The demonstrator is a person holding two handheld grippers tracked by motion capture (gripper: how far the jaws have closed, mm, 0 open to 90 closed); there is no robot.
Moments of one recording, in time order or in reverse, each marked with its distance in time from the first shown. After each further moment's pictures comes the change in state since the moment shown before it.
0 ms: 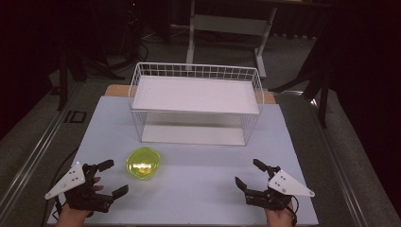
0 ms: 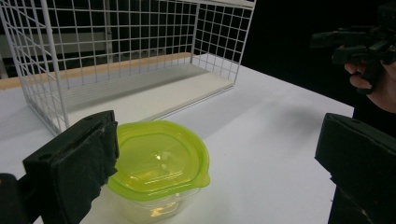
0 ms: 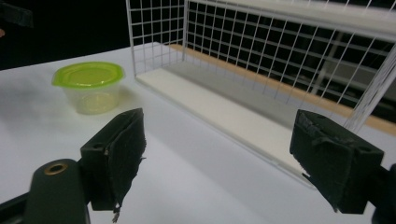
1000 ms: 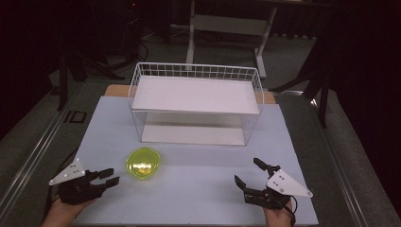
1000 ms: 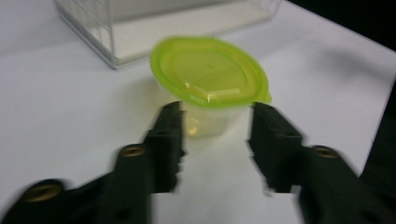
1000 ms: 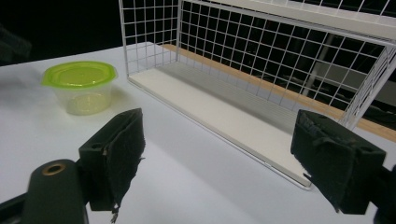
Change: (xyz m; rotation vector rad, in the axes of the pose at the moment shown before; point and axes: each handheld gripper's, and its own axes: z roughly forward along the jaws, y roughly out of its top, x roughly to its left) left arm 0.039 -0.022 -0.007 0.296 0.056 -0.060; right arm 0.001 0.001 0.003 0.002 -0.030 -0.017
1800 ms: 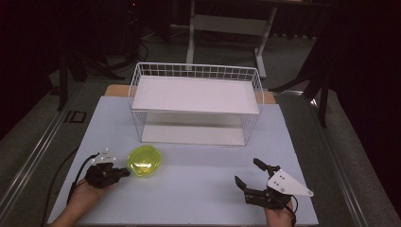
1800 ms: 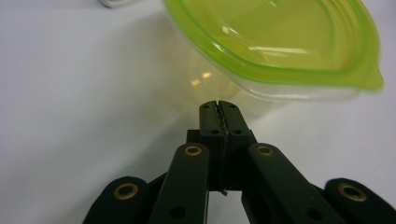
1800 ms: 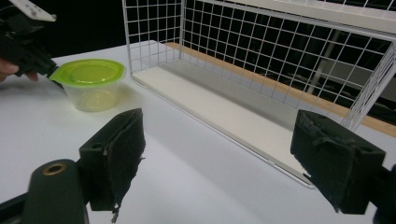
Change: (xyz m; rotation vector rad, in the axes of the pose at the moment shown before) left arm 0.022 0.012 0.069 0.240 0.053 -0.072; right arm -0.002 -0.001 -0.001 0.007 0.018 0.008
